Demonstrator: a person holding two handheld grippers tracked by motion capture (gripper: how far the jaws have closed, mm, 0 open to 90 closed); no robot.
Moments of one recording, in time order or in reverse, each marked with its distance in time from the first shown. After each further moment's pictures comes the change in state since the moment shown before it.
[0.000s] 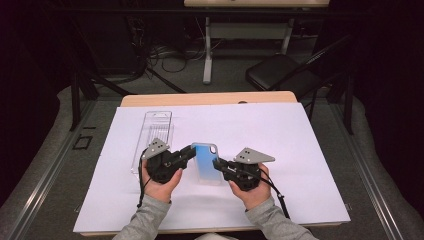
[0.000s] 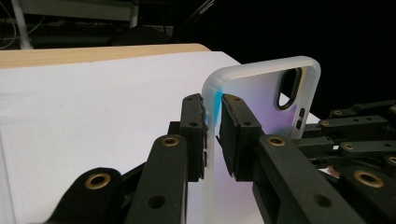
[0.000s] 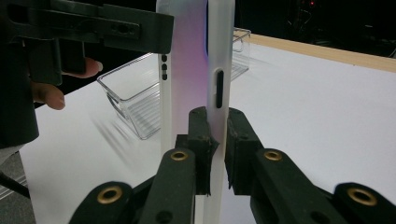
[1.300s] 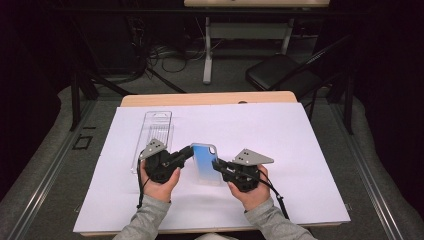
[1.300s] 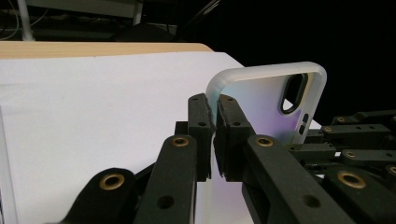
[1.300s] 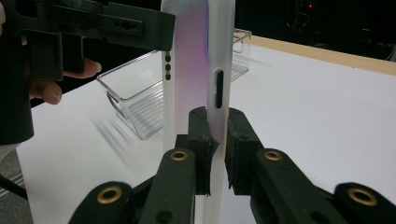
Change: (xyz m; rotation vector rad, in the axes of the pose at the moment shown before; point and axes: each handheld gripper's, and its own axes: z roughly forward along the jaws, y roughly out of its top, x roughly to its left) left arm 0.002 -0.001 -0.003 0.001 0.012 -0.041; right arm 0.004 -0.001 0.001 -0.005 -0.007 -0.012
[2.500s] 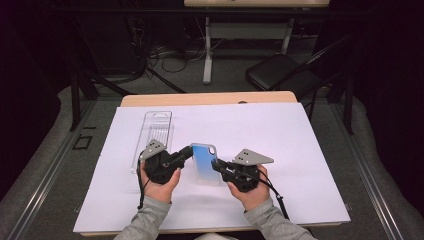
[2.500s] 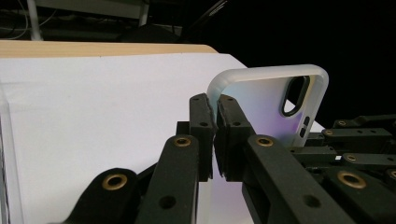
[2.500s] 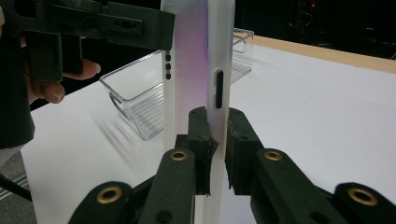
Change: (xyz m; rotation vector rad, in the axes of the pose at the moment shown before) left arm -0.002 0.000 -0.001 -0.005 0.019 -0.005; right arm 0.000 0.000 0.001 0.000 0.010 0.007
